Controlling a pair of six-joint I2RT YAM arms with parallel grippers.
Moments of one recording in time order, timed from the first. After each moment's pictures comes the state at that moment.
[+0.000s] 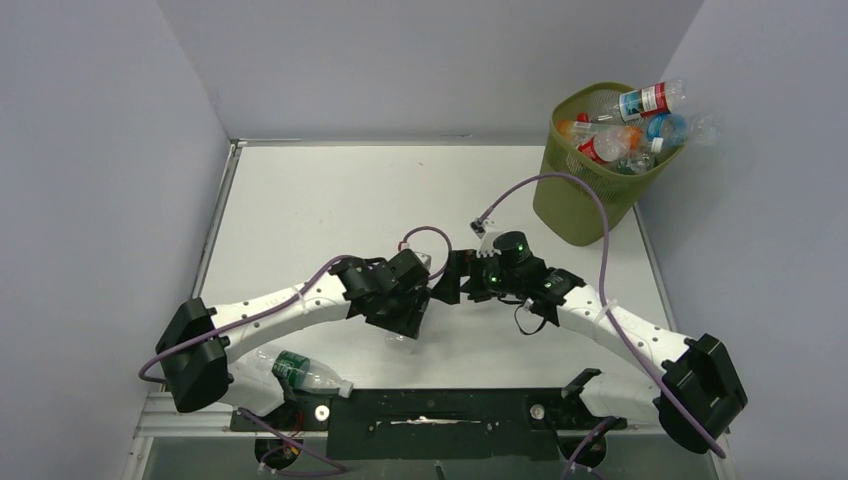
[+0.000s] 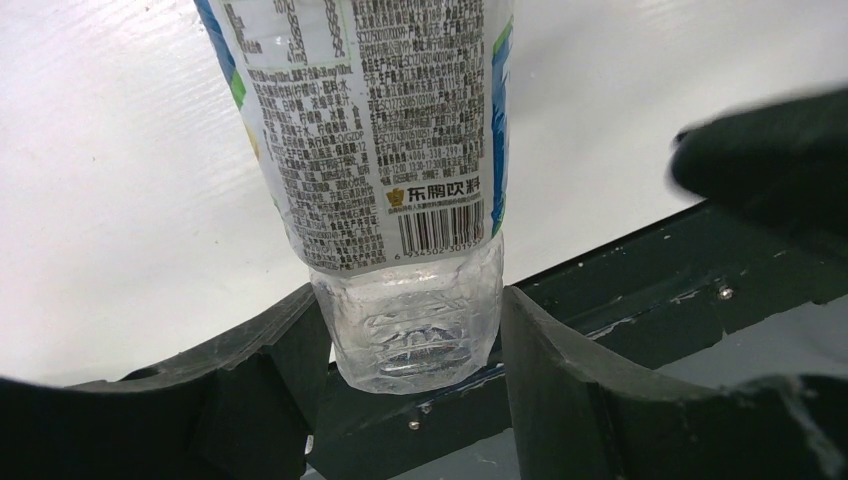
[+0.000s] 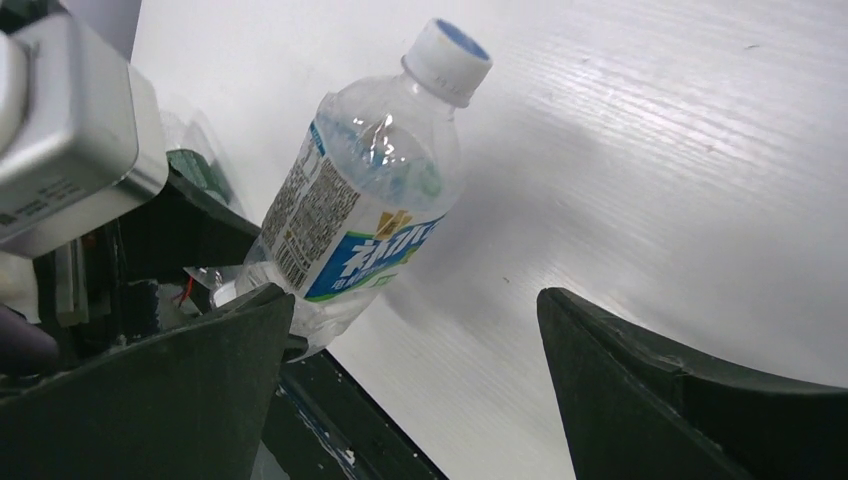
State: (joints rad) left arm -1.01 1.42 1.07 -0.85 -0.07 -0.64; right arm 0.68 1.18 0.71 -0.16 -0.29 0.56
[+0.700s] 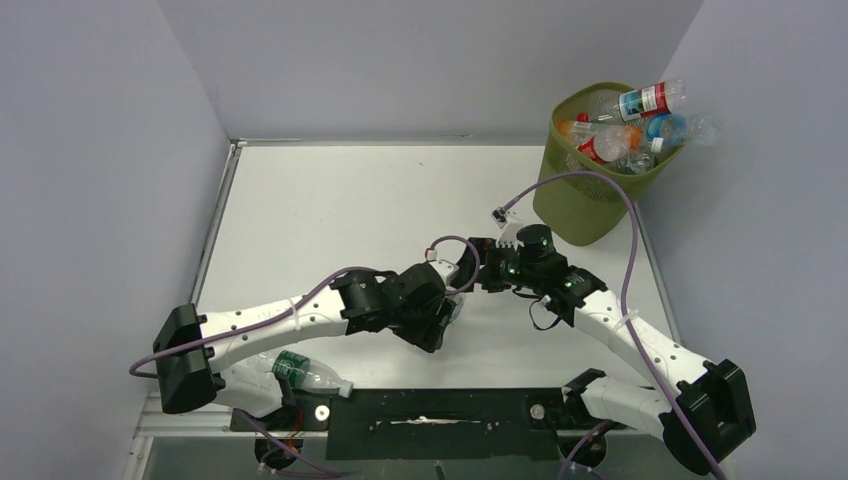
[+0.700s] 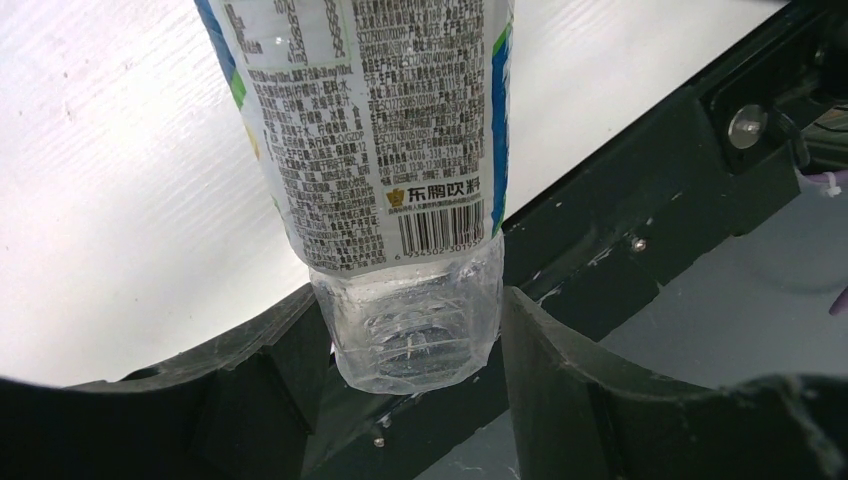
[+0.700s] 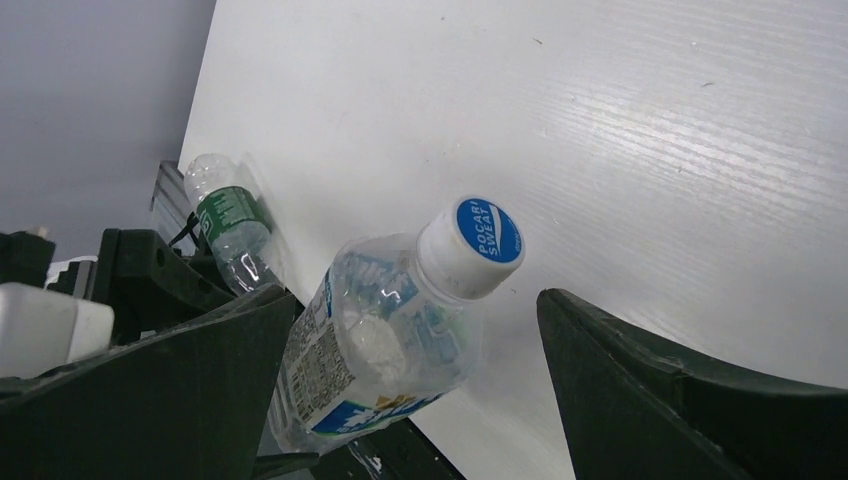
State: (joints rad) left arm -1.15 1.38 1.11 -0.76 -0.06 -0.60; right arm 0.56 1.07 0.72 -0.20 -0.37 0.59
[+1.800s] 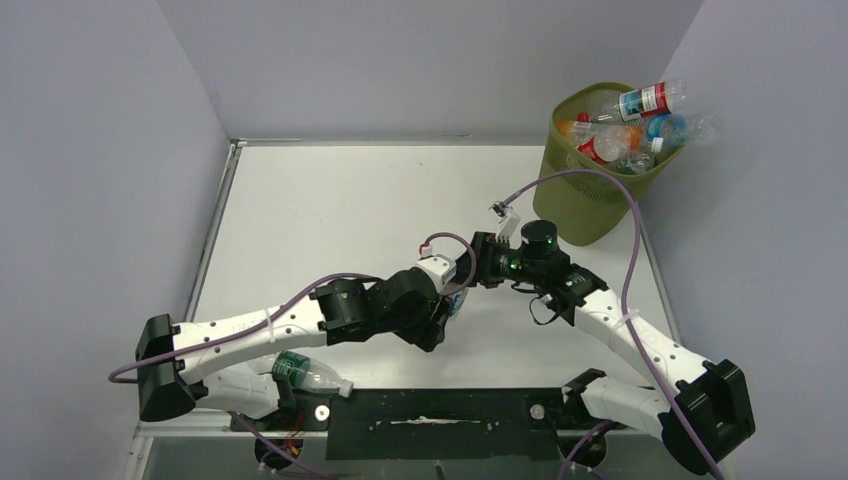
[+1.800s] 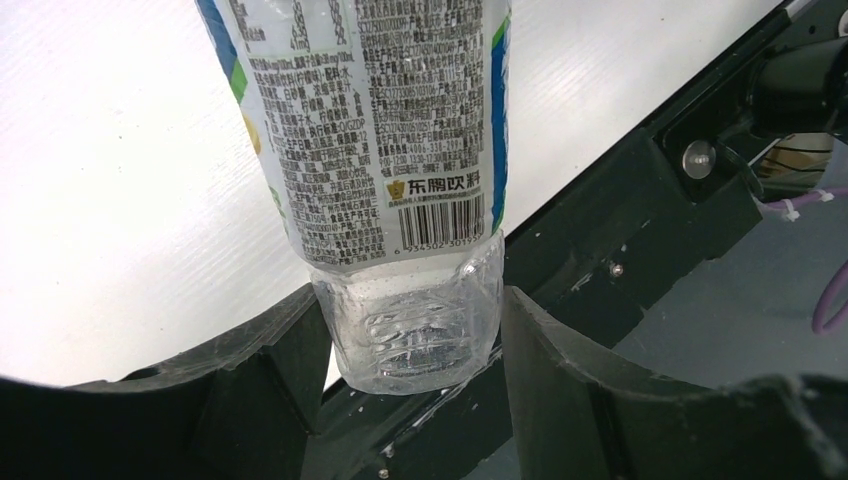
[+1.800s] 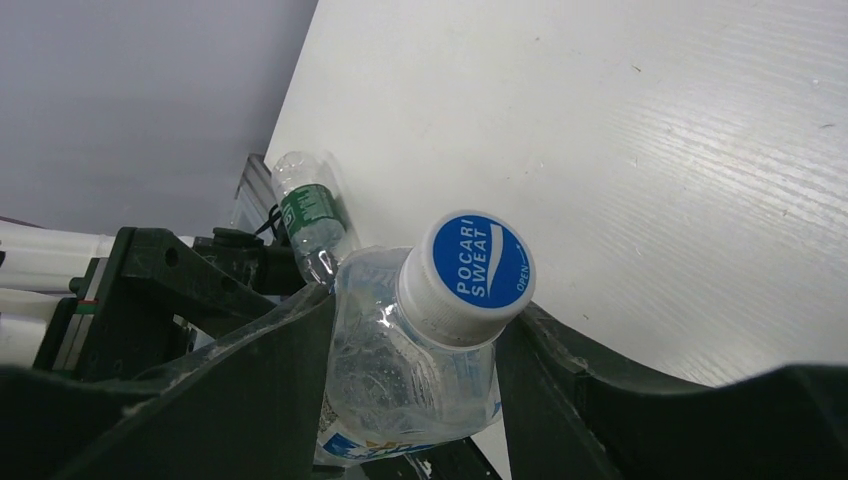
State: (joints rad) left arm -1.21 1.28 1.10 -0.69 -0.16 -0.58; right arm 0.54 1.07 0.72 -0.10 -0.51 0.66
